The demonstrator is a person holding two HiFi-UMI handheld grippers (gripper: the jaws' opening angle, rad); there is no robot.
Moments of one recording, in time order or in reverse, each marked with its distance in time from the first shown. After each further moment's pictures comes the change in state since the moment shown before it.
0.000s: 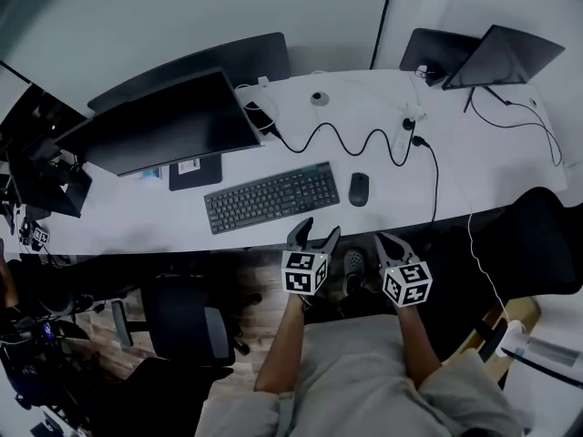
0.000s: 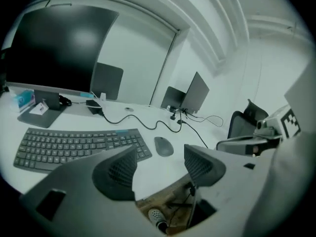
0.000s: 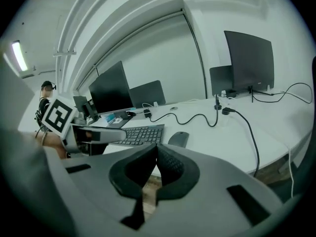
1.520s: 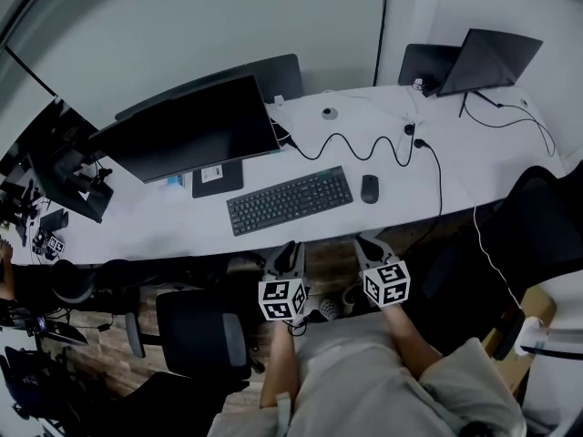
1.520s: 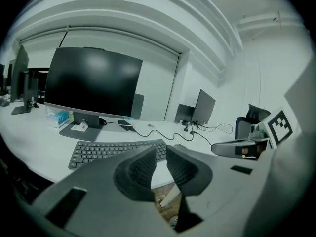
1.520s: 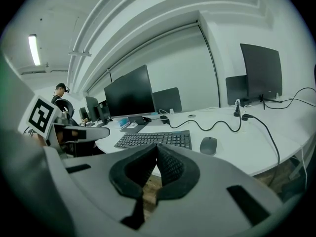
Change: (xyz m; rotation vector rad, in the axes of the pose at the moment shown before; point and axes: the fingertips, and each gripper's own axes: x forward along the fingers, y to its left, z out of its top) left arm -0.149 0.056 -0.008 0.054 -0.197 0.155; right arm 0.006 0.112 -0.010 -0.072 -0.115 0.058
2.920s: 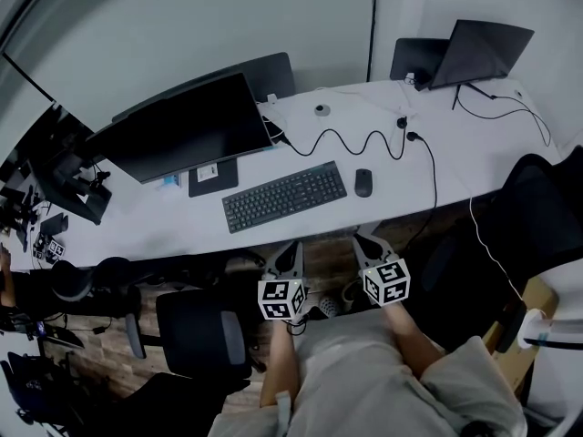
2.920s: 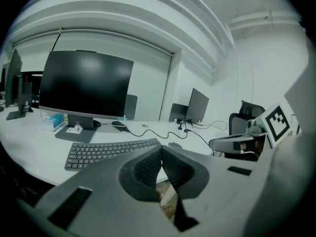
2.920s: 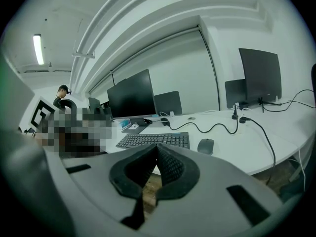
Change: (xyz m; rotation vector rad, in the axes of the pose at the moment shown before) left arm -0.007 -0.023 -0.007 0.051 -0.007 -0.049; right arm -0.021 0.000 -0.003 -0.022 -0.035 0.006
